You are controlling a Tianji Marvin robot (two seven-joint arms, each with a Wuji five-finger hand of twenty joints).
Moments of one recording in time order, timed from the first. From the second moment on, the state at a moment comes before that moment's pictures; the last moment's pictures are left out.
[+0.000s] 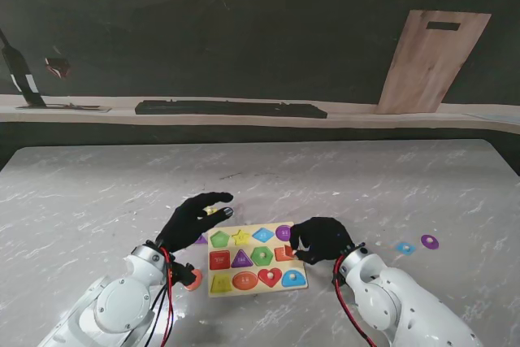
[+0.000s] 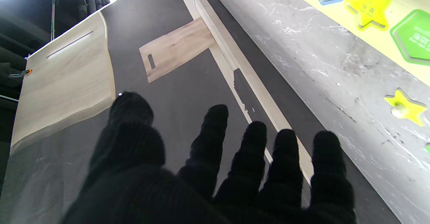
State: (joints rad) left arm 1.65 -1.16 -1.18 -1.68 0.21 -0.13 0.08; right arm -1.42 -1.08 1.01 -1.29 -0.87 -0.22 -0.26; left_hand 0.82 -0.16 0.02 -0.01 0.60 0.21 0.27 0.38 0.47 0.31 0.23 0.41 0.29 0.27 0.29 0.53 0.04 0.35 0.74 0.46; right_hand 0.52 -0.81 1.07 -0.27 0.82 -0.22 1.03 0.29 0.99 -0.03 1.04 0.46 1.02 0.02 1.08 0.86 0.57 0.24 1.25 0.74
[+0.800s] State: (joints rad) left arm 1.64 -1.16 -1.18 -1.67 0.20 -0.14 0.07; right arm -1.30 -1.08 0.87 -1.19 -0.93 -0.23 -0.27; left_hand 0.82 -0.16 0.02 -0.01 0.60 0.21 0.27 0.38 0.47 0.31 0.23 0.41 0.29 0.27 0.29 0.53 0.04 0.35 0.74 0.46; right_hand 0.52 -0.81 1.07 -0.27 0.82 -0.22 1.04 0.30 0.99 -0.03 1.04 0.46 1.02 0.02 1.08 0.86 0.56 0.24 1.26 0.74
